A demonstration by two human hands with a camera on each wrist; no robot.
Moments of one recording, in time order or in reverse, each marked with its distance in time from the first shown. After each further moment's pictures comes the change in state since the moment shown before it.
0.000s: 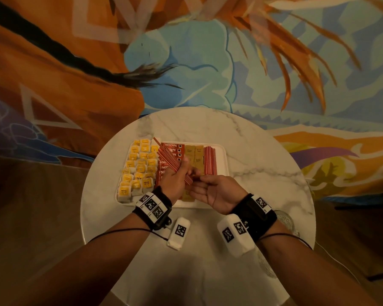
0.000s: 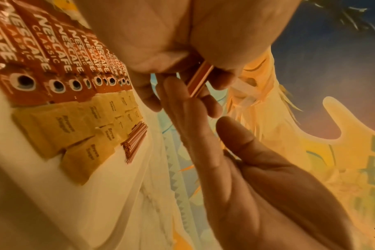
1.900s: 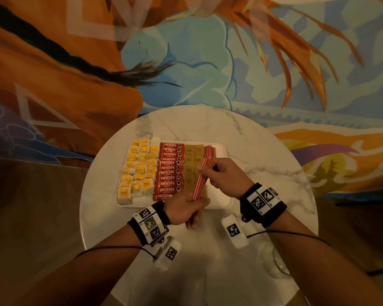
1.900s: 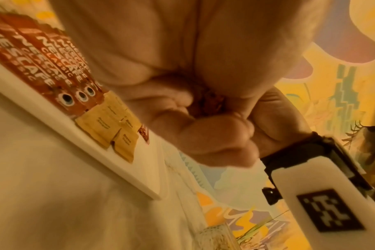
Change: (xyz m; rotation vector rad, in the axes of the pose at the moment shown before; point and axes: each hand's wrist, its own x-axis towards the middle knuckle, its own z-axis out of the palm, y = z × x) left_hand -0.024 -0.020 -0.008 0.413 -0.606 -0.295; right_hand -0.003 -0.035 0.002 -1.013 0.093 -0.481
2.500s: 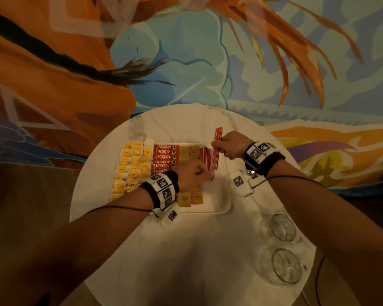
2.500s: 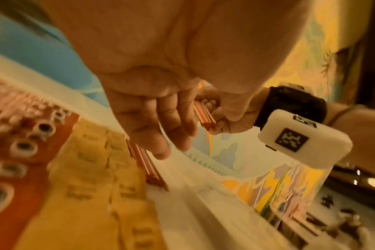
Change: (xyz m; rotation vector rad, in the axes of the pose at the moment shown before) left_hand 0.085 0.041 -0.044 0.511 0.149 0.052; right_hand 0.103 0.026 -0.084 -0.373 0.068 0.393
